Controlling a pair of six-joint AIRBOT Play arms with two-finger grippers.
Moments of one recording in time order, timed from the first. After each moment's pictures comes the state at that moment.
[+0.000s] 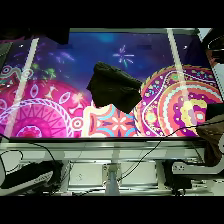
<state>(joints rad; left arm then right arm) -0.38 -1.27 1.94 1.52 -1.14 -1.32 -0.29 -1.48 2.03 -1.57 1.58 1.45</state>
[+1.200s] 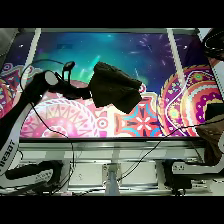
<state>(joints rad) -0.22 -1.39 1.11 1.10 -1.00 -1.46 -0.29 -1.49 1.95 -1.41 1.40 1.47</state>
